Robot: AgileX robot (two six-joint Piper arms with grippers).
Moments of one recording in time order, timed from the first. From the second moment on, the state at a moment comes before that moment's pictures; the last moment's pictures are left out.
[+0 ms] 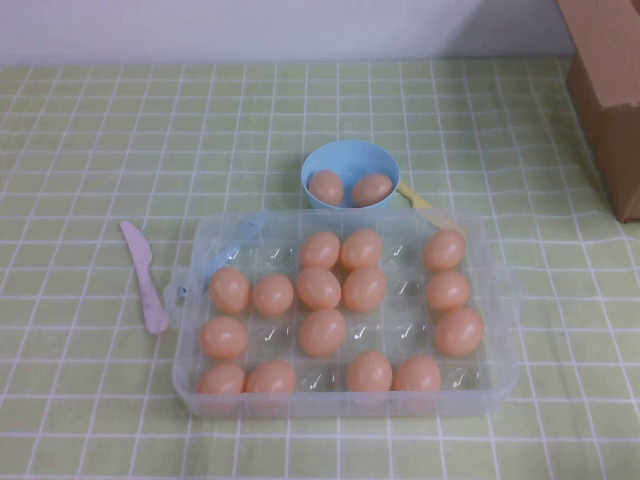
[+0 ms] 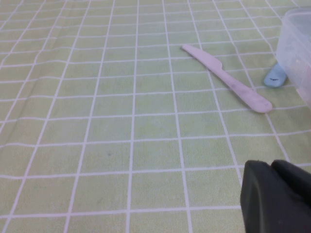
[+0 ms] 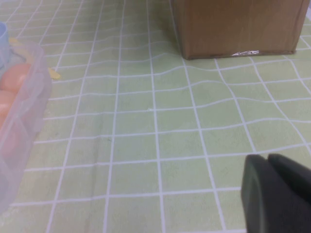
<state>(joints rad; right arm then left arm) -0.02 -0.01 0.03 0.02 0.36 0.10 -0.08 -0.01 0.03 0.01 0.37 -0.01</state>
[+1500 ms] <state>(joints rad) -0.02 -0.01 0.03 0.02 0.36 0.10 -0.08 -0.01 0.03 -0.28 0.20 -0.27</state>
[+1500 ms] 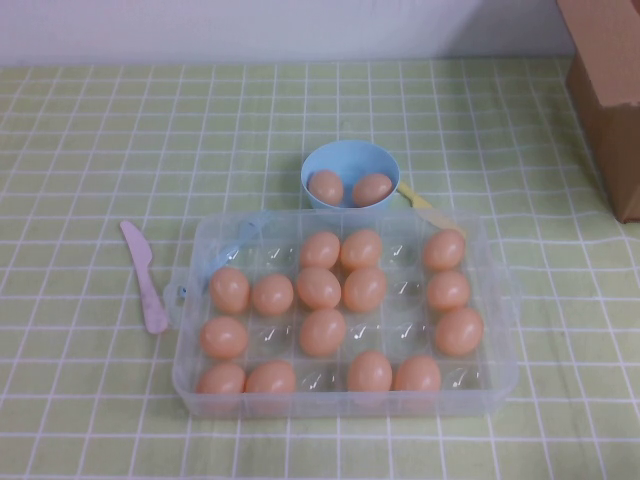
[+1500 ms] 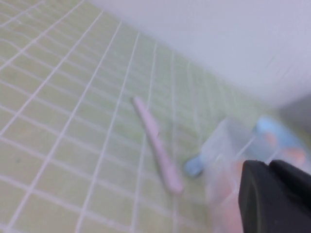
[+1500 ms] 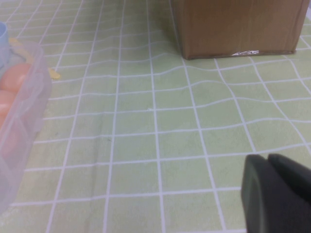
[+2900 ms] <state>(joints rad) -0.02 -0.01 0.03 0.02 0.36 0.10 -0.44 1.13 -0.96 -0.25 1.12 0.32</state>
